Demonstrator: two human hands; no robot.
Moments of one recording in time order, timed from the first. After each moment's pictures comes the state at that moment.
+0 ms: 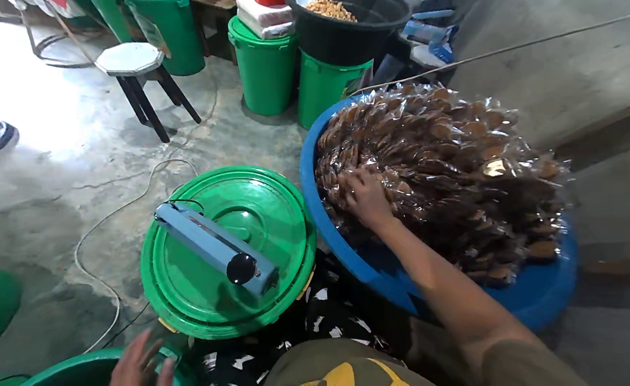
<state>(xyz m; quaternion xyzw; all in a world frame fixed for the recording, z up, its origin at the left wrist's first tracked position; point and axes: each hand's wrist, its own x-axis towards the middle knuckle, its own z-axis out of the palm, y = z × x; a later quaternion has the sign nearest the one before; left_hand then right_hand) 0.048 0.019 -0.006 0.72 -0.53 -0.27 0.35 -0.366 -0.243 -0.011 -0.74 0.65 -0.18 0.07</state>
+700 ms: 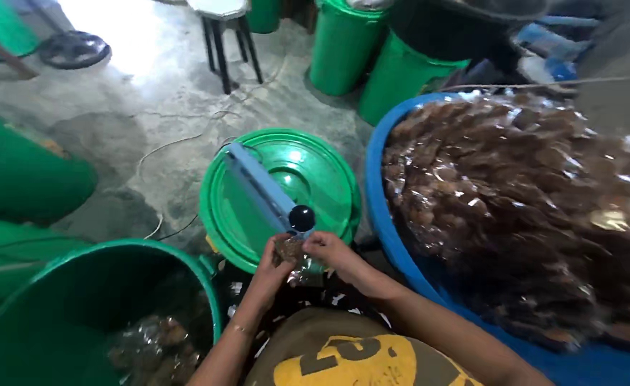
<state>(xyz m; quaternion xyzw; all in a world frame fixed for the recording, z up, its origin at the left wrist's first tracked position) -0.038 -0.042 -0.038 0.55 -0.31 -0.61 0.48 -0.195 -0.129 -0.006 -0.56 0.49 -0.11 0.66</state>
